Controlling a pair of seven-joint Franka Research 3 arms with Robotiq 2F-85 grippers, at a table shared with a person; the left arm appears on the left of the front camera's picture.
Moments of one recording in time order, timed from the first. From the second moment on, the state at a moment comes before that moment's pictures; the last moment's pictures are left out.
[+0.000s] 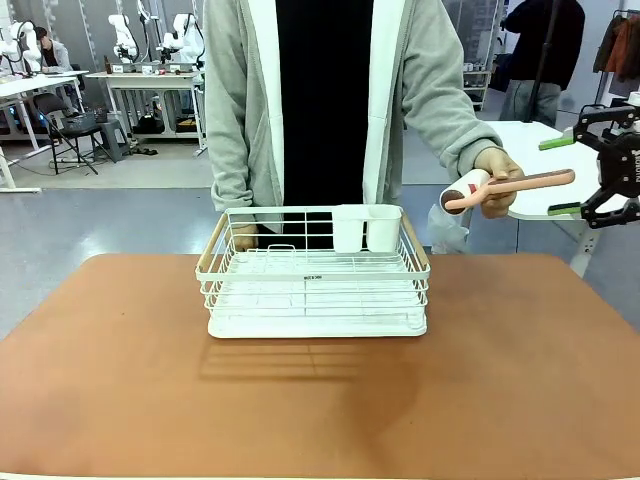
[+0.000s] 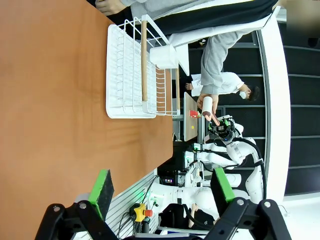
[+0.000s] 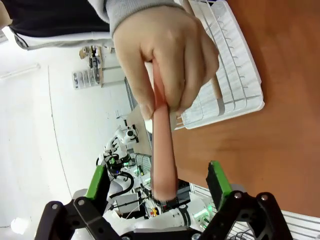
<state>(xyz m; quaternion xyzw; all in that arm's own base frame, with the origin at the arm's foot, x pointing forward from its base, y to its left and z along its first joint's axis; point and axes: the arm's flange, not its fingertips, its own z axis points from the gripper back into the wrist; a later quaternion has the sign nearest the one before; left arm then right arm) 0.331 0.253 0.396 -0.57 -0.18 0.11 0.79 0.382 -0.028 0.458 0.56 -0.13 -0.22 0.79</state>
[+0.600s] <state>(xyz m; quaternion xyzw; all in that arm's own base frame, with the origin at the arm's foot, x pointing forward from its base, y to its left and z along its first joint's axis) 0.331 0.253 0.396 -0.57 -0.18 0.11 0.79 0.398 -0.023 0.454 0.54 -0.14 -0.24 0.79</state>
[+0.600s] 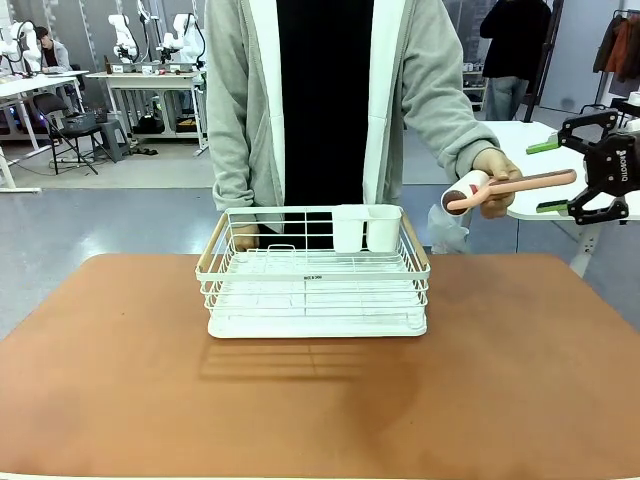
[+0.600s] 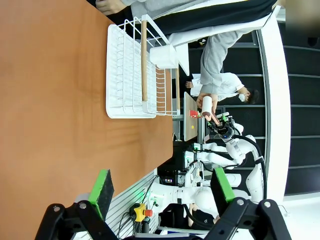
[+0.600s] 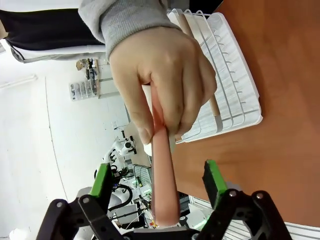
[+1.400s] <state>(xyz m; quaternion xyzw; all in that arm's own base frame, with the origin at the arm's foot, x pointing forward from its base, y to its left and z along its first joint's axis) 0.331 0.253 0.396 -0.57 -0.18 0.11 0.79 0.401 -0.025 0.454 0.54 -0.15 -0.24 0.79</state>
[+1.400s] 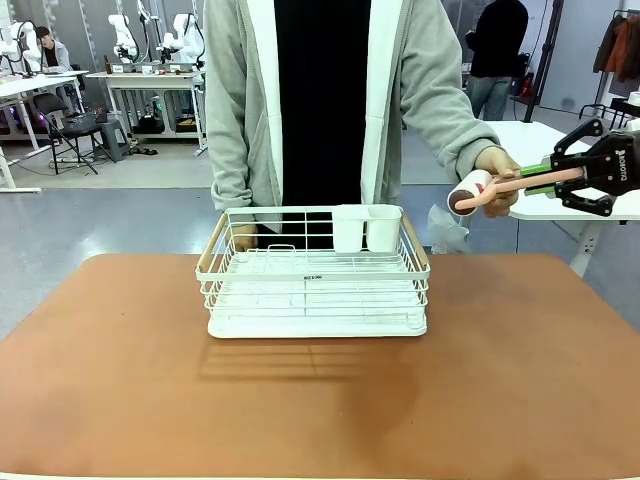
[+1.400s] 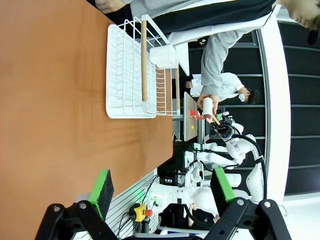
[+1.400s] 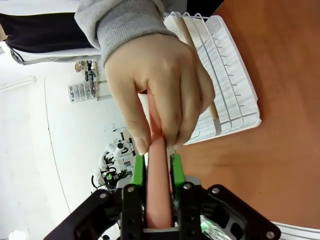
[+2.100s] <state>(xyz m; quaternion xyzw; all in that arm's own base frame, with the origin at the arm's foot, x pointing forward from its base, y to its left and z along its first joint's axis) 0.331 0.253 0.396 -0.57 -0.18 0.11 0.79 0.402 -0.030 0.452 0.54 -0.15 -0.24 0.79</state>
